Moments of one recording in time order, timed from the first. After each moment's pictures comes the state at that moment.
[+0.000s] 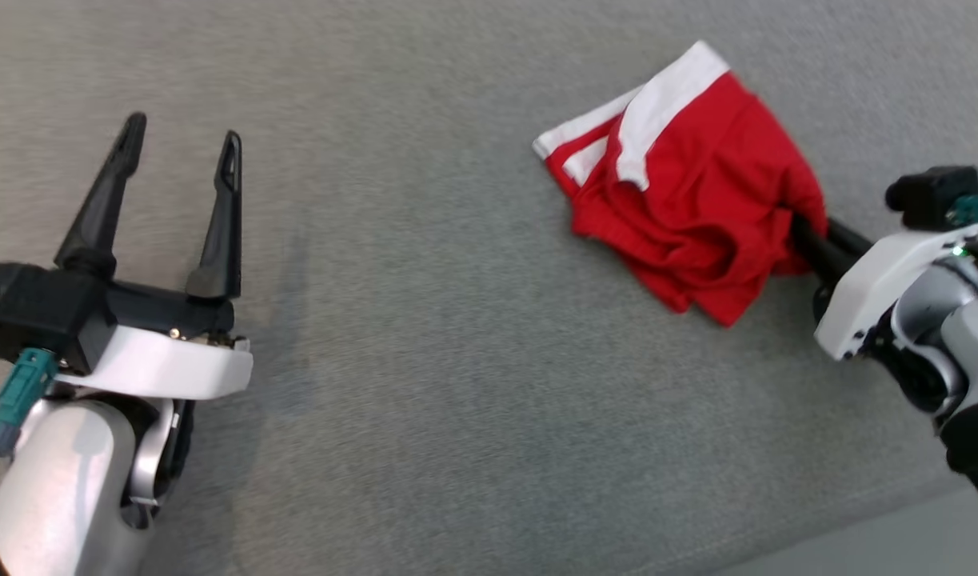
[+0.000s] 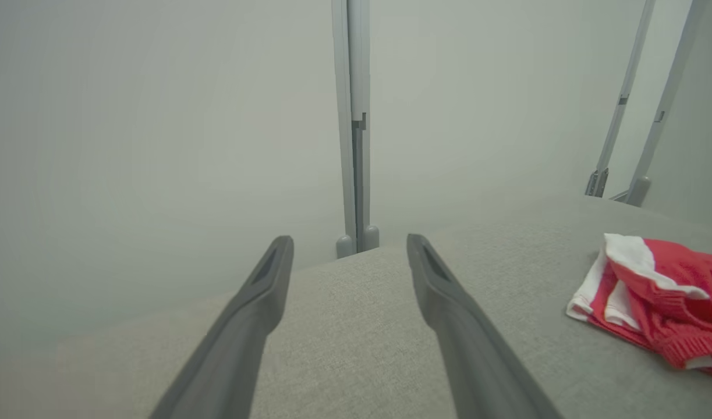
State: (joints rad) left arm -0.37 0.39 -0.26 -0.13 -0.32 0.16 -0.12; right arm -0.74 -0.47 0.65 0.58 0.81 0.13 0.04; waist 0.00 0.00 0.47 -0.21
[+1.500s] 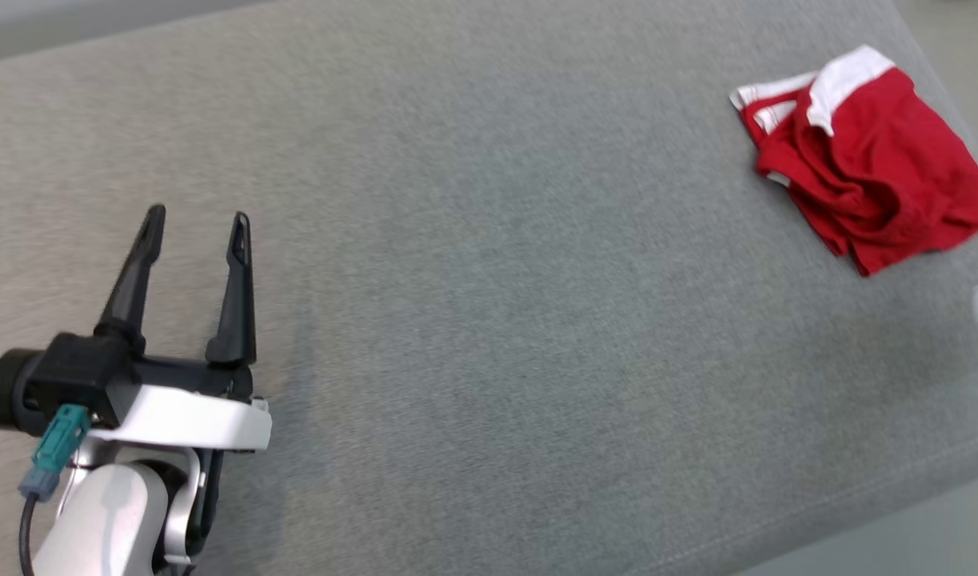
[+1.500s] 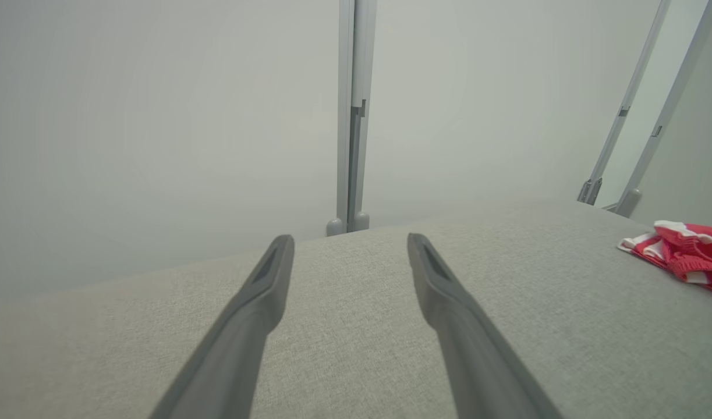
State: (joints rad) left arm -0.25 0.36 -0.28 -0.08 -0.38 0.21 -0.17; right arm -0.60 -0.40 0.01 0.58 0.49 0.13 -0.26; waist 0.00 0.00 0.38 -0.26
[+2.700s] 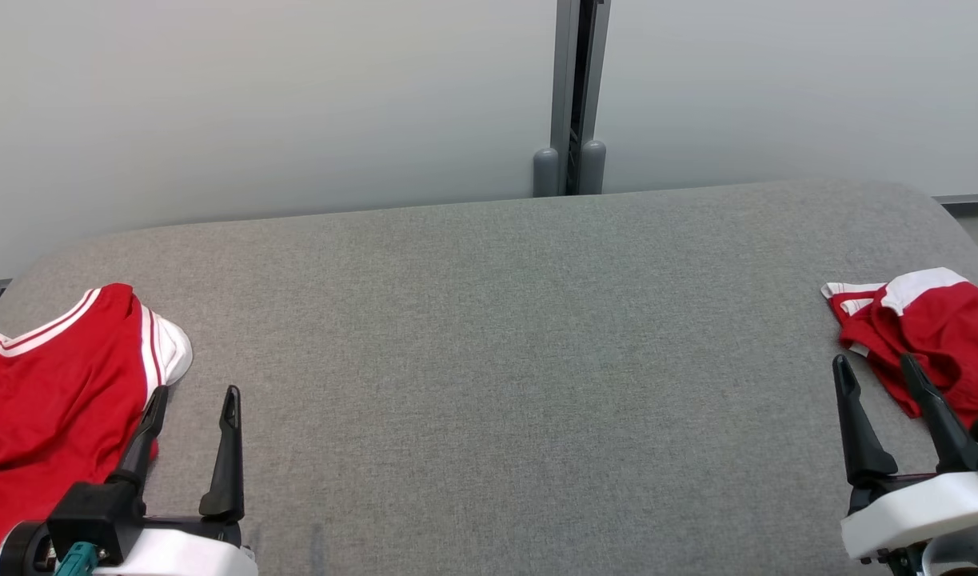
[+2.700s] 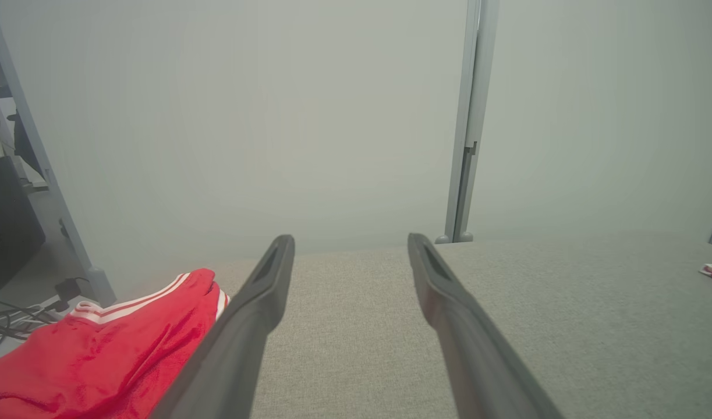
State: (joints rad) left arm 0.06 0.38 -0.26 -0.04 -0.44 0.24 -0.21; right arm 0.02 -0.07 -0.09 -0.06 0.22 0.13 0.02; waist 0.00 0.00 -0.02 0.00
